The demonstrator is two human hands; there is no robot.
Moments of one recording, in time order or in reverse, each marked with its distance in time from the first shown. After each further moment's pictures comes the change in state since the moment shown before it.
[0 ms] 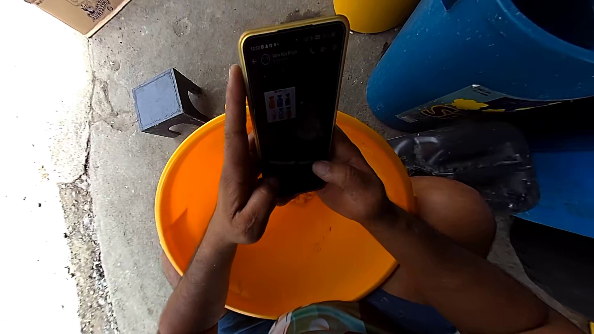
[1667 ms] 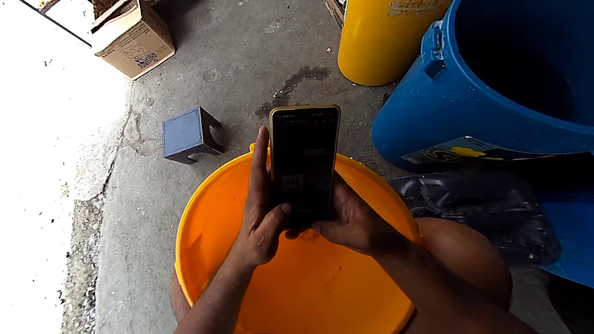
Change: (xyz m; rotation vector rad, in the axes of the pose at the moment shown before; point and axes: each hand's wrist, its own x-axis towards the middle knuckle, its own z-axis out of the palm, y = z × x) left_hand -0.013 -0.016 -0.002 -0.076 0.083 -0.048; right_hand 0.001 0.000 -0.005 0.004 -0.224 0.039
